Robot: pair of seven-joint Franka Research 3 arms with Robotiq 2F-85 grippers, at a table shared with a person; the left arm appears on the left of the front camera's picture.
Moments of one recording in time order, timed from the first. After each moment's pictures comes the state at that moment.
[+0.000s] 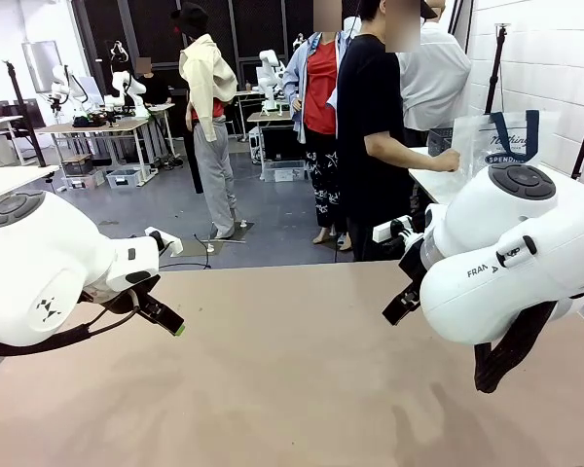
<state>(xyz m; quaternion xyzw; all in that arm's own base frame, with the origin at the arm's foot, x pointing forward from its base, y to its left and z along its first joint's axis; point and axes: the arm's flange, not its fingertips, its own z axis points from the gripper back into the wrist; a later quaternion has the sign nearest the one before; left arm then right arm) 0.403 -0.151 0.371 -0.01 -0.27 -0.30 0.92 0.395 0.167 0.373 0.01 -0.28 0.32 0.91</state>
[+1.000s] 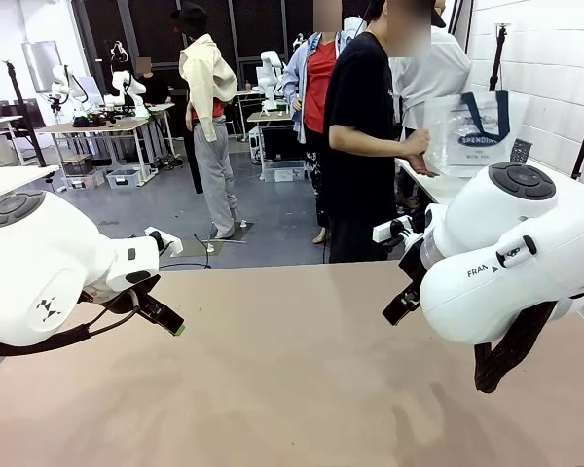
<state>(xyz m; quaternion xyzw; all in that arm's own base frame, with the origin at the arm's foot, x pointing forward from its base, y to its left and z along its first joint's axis) 0.403 -0.151 0.371 -0.01 -0.27 -0.30 0.92 0.395 0.167 0.373 0.01 -0.28 0.32 0.91</state>
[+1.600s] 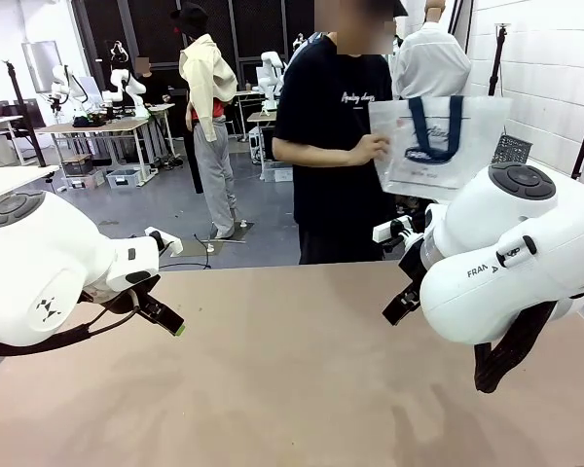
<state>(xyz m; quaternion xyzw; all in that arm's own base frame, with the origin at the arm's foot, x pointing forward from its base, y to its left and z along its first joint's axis) 0.403 -0.151 0.371 -0.01 -0.27 -0.30 0.92 0.395 0.167 0.373 0.01 -0.28 0.32 0.91</state>
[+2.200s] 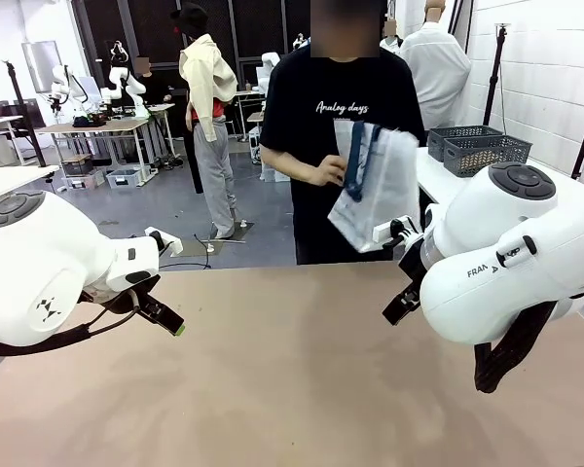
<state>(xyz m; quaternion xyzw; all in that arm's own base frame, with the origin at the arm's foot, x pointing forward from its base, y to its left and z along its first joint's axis) 0.403 -0.151 0.371 -0.01 -0.27 -0.30 0.92 0.395 0.167 0.373 0.01 -0.28 0.32 0.91</state>
